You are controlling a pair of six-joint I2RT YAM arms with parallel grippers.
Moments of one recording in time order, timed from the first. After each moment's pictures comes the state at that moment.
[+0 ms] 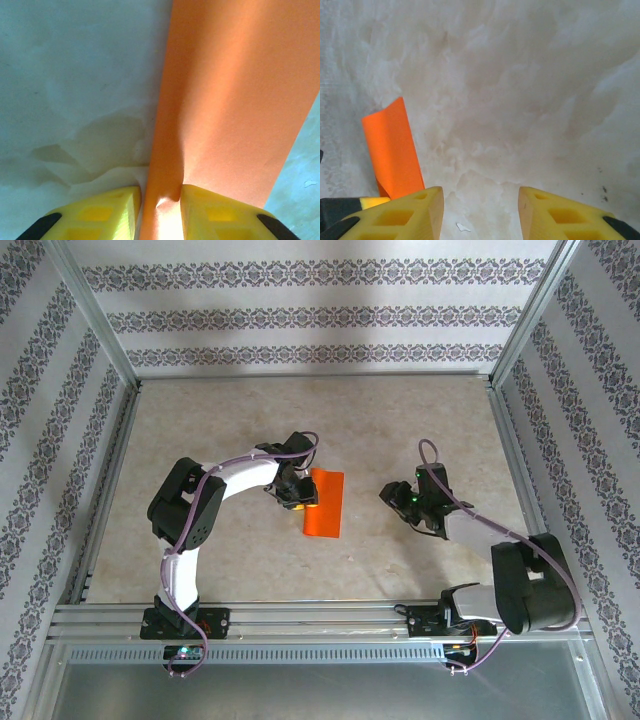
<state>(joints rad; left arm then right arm) -0.56 1.99 1.32 -0.65 0.30 -0.68 0.20 1.30 0.48 -0.02 -0.33 0.91</state>
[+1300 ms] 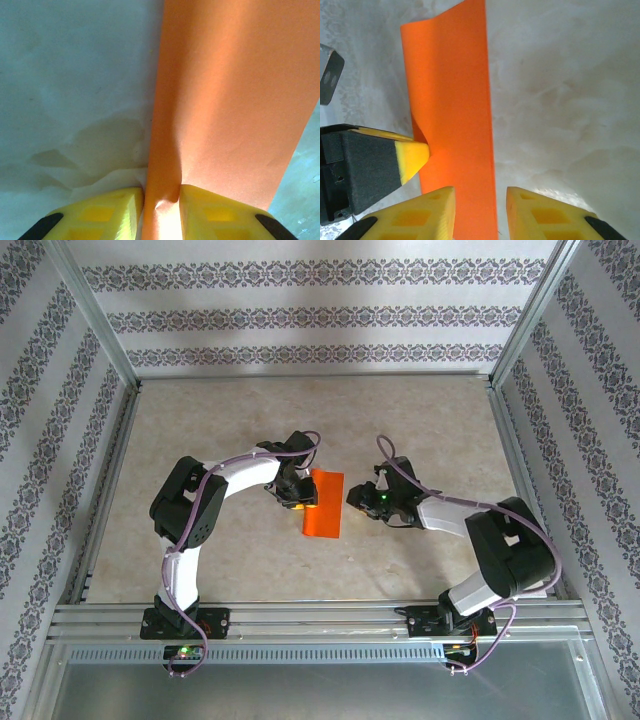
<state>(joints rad) -0.56 2.01 1.34 -0.69 0.30 -0.63 0.41 1.55 0.61 0.09 -0.48 0.90</state>
